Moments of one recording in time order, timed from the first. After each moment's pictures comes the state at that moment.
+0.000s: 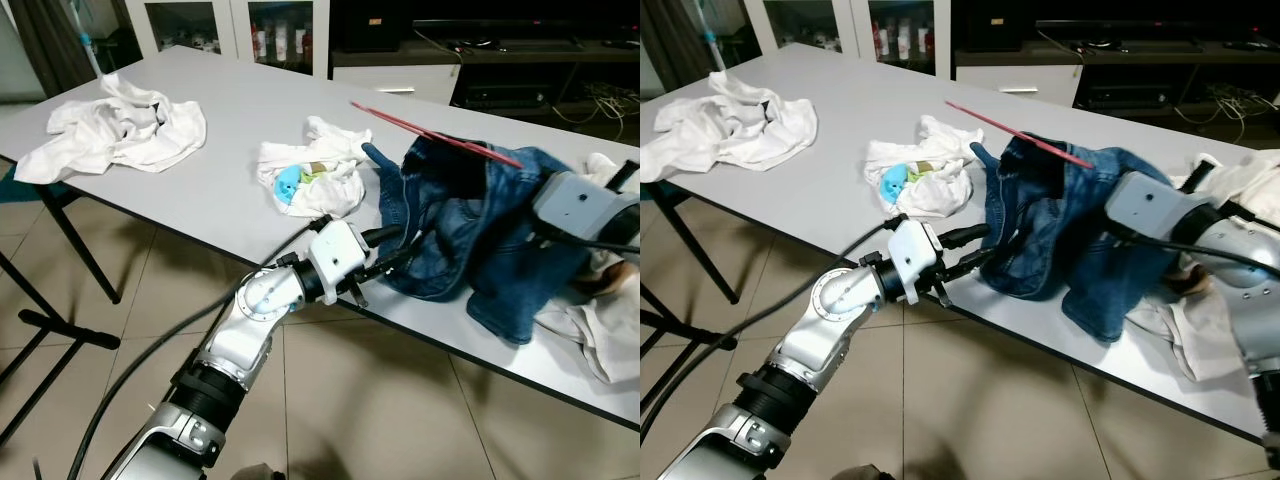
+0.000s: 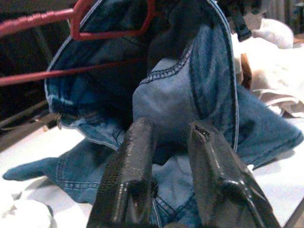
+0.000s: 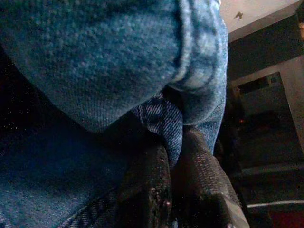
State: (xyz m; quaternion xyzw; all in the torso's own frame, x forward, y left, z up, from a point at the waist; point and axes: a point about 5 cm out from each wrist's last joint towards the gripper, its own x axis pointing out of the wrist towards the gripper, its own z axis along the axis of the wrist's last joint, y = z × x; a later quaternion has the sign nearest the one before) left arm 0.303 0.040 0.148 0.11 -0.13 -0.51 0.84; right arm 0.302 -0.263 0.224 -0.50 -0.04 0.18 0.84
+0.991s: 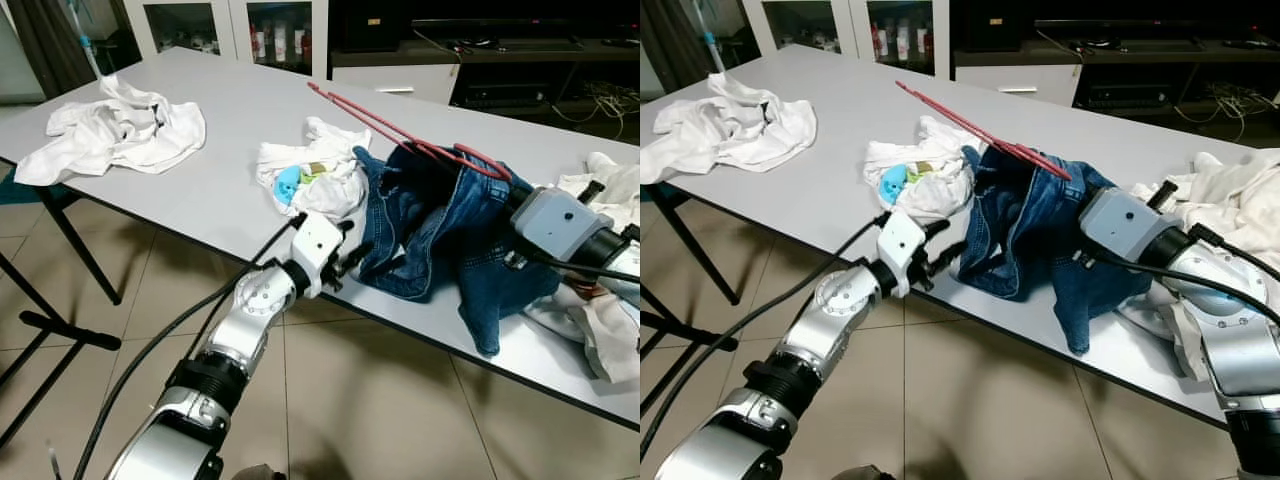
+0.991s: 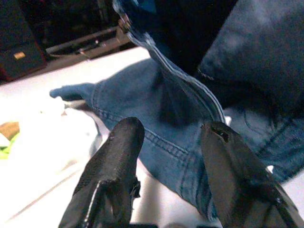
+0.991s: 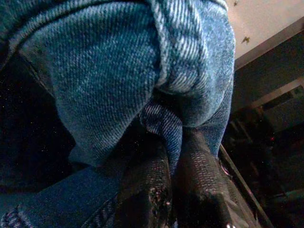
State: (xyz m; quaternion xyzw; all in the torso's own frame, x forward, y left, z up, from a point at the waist) left arm 0.329 0.057 0.113 0.11 -0.03 -0.40 0.91; right arm 0.282 -0.230 0.217 -0.42 -0.08 0.24 0.87
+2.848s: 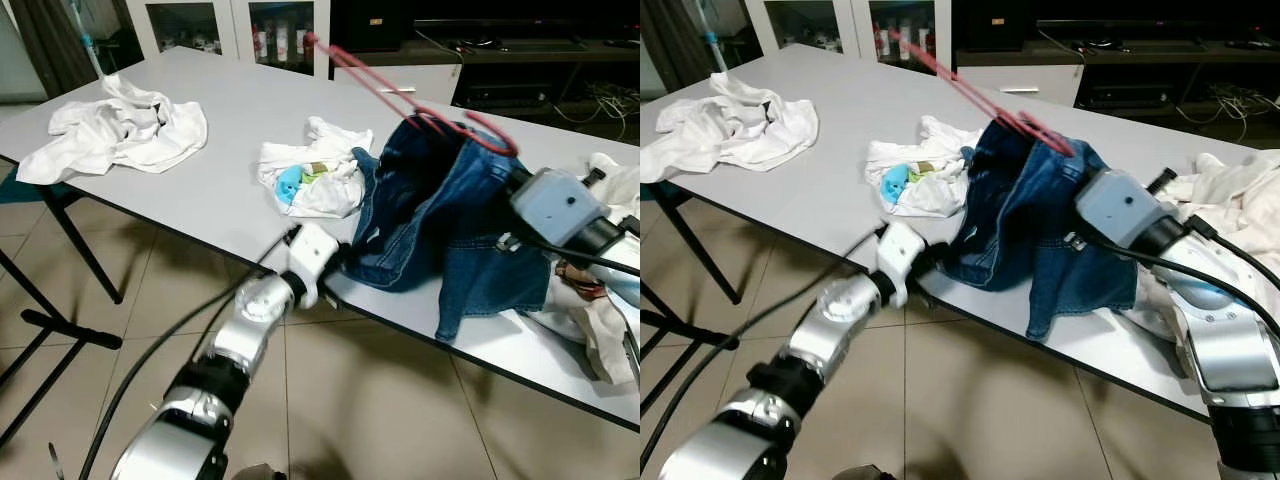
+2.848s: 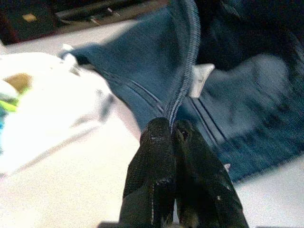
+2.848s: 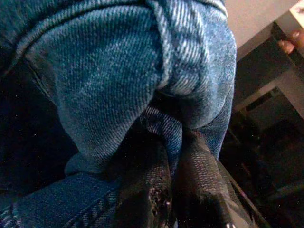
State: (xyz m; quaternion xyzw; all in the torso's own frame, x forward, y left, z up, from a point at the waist) left arm 0.338 0.069 0.102 0.11 0.02 -0.35 0.93; right arm 0.283 -0.222 0.225 -0.38 -0.11 0.20 0.90
